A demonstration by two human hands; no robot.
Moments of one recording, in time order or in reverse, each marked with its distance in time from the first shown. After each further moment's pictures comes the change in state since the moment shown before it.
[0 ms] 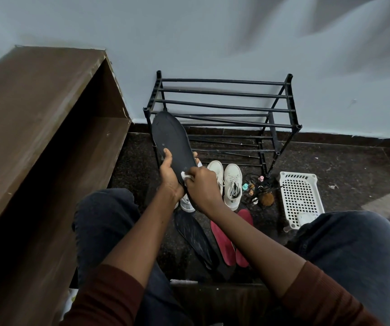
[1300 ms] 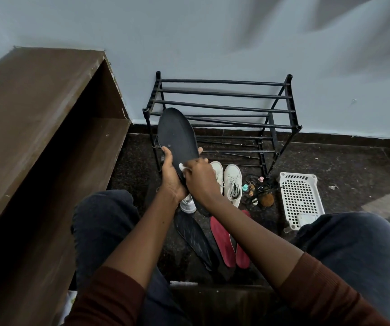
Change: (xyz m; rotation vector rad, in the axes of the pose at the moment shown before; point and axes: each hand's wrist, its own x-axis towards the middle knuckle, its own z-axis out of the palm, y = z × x) left_hand 0.007 -0.002 0.001 -0.008 -0.039 -0.034; right_hand 0.017 -0.009 -0.005 -0.072 -0.012 -0.047
